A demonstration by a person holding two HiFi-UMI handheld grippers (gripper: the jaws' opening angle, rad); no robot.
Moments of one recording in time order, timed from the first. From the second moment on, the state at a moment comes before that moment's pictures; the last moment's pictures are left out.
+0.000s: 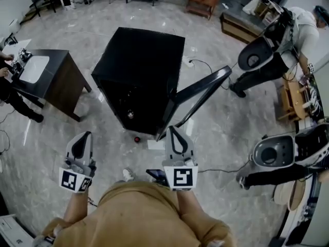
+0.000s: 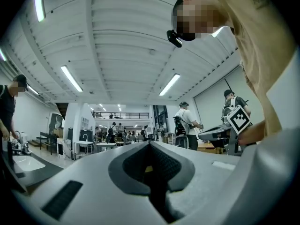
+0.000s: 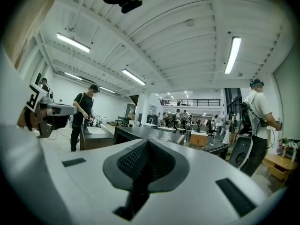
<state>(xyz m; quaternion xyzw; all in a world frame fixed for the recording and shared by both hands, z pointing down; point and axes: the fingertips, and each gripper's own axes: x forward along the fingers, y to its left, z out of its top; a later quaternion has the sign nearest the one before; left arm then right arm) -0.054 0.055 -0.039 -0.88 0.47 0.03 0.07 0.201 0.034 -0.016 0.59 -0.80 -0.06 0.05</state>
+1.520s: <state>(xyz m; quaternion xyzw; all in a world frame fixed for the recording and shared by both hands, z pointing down) -0.075 0.070 -0.043 -0.85 0.52 0.06 0.05 0.215 0.037 -0.039 0.58 -0.81 -0.03 0.03</state>
